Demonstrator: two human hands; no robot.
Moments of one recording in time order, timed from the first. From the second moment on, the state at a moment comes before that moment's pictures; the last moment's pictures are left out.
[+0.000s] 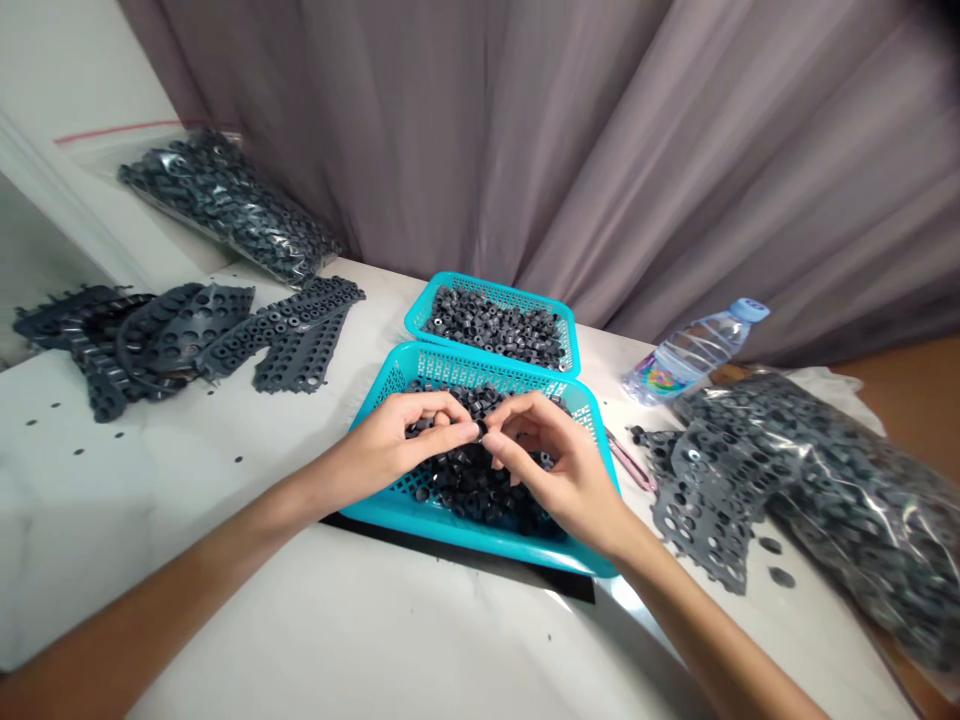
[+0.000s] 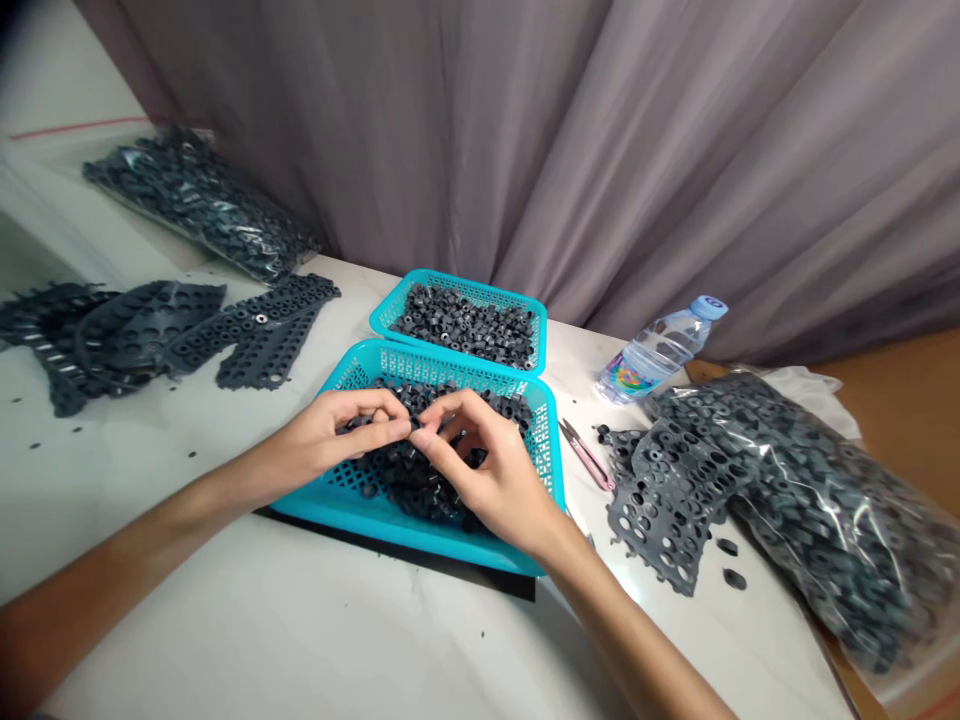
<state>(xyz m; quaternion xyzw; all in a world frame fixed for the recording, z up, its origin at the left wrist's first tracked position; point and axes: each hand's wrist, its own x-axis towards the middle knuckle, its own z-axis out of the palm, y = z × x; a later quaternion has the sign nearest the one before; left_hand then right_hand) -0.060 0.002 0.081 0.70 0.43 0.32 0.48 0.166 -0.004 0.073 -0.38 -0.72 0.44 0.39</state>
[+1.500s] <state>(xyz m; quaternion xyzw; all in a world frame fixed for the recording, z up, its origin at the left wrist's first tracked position) -0.063 0.002 0.075 0.71 0.43 0.34 0.43 0.169 -0.002 0.075 -0.37 -0.72 0.41 0.42</state>
